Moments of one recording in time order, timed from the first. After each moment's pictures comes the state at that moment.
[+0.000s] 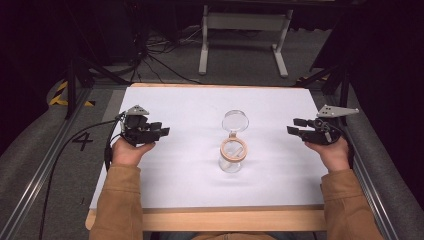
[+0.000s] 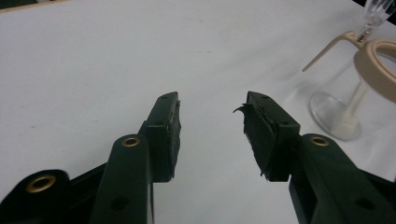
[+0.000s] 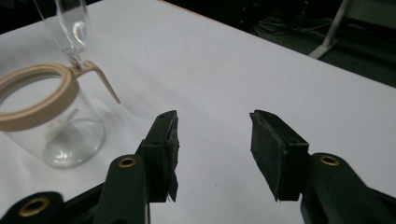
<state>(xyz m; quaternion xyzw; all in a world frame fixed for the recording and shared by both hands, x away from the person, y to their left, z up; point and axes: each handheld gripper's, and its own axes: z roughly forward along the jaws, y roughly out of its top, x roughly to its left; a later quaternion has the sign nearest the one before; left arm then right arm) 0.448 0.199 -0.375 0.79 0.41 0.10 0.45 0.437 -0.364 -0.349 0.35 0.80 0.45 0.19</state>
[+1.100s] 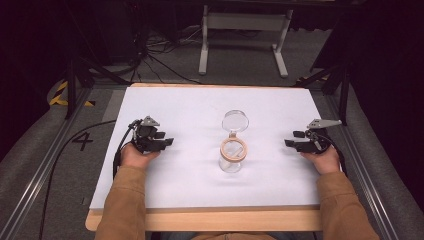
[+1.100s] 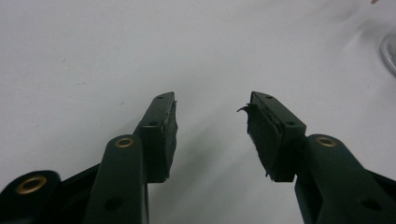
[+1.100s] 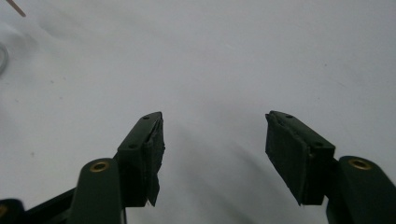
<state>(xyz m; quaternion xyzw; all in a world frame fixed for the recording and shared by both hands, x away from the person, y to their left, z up) 0.461 0.184 -0.430 0.82 0.40 0.10 0.39 0.465 -0.386 -0.433 0.38 0.82 0.39 0.17</state>
